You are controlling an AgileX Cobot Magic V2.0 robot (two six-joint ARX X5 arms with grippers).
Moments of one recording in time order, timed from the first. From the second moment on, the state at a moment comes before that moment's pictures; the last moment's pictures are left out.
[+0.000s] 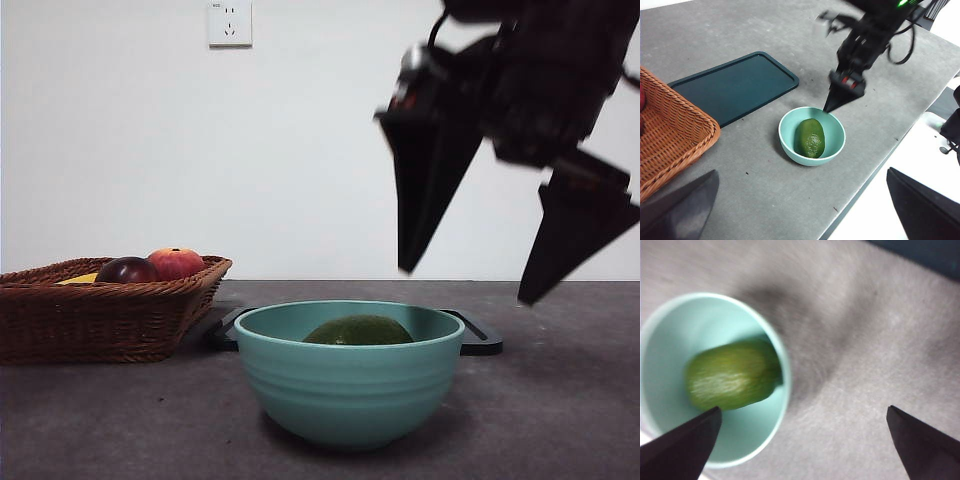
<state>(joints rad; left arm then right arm) -0.91 0.36 0.87 -0.95 -0.01 -0.15 0.64 1.43 0.99 -0.77 -0.20 0.29</state>
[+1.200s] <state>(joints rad) -0.91 0.36 0.87 -0.95 -0.01 -0.13 0.71 1.56 1.03 -0.76 -0.16 0.33</state>
